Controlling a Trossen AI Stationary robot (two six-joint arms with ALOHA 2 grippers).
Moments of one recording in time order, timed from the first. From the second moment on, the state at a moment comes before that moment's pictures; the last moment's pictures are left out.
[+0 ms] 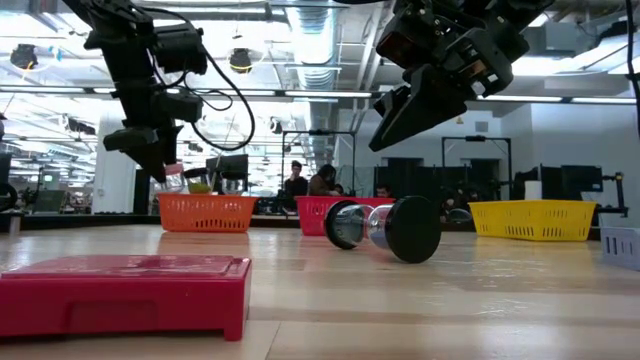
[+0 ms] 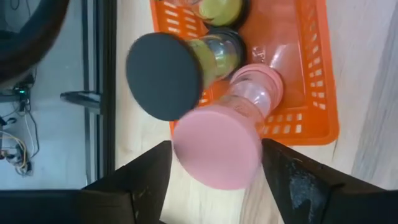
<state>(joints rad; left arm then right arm) 0.46 1.13 0.67 -0.68 -0.42 0.49 0.04 1.54 0.88 -0.13 -0.18 -0.19</state>
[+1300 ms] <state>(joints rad) 0.27 0.96 0.67 -0.47 -0.46 0.18 0.00 1.59 0.88 0.03 -0.14 0.04</state>
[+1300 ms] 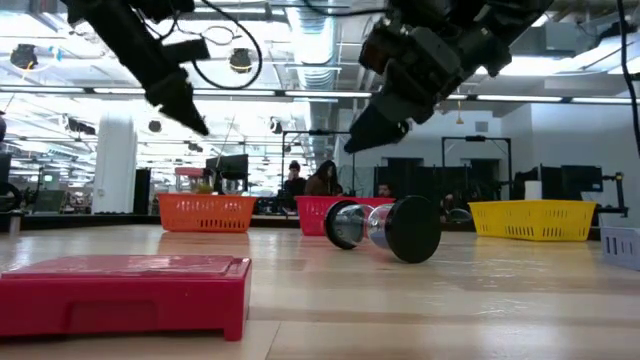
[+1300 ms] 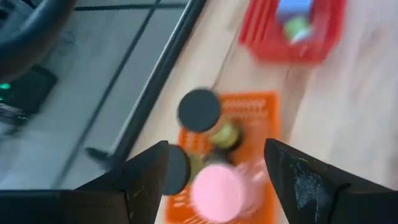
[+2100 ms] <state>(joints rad) -0.08 1.01 0.67 -0.27 -0.20 -0.19 0.07 1.66 0.88 0.05 -0.15 0.07</state>
